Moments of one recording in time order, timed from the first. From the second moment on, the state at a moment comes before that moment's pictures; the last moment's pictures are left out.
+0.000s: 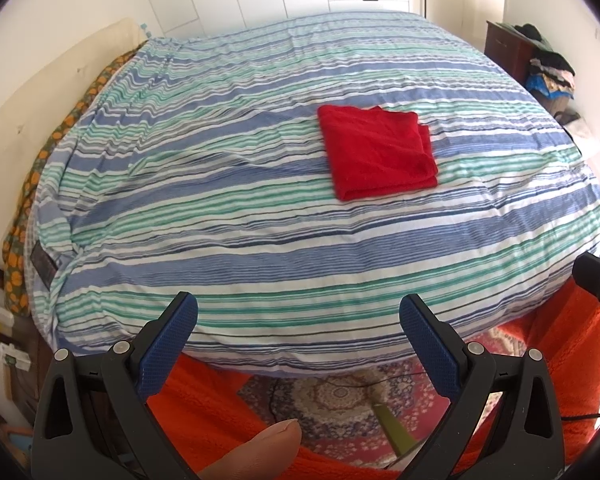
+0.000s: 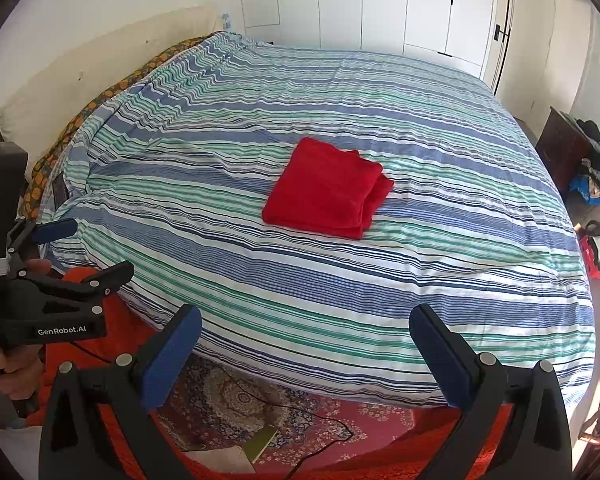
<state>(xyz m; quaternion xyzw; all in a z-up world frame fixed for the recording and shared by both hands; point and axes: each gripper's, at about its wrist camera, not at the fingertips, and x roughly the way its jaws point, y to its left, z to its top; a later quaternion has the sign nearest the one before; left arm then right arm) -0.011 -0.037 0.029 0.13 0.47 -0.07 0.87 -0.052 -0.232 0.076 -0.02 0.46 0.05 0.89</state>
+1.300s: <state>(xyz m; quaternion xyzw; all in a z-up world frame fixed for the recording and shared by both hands) -0.006 -0.039 0.027 0.12 0.48 -0.08 0.87 -0.045 -0.225 0.080 -0.04 0.46 0.05 0.89</state>
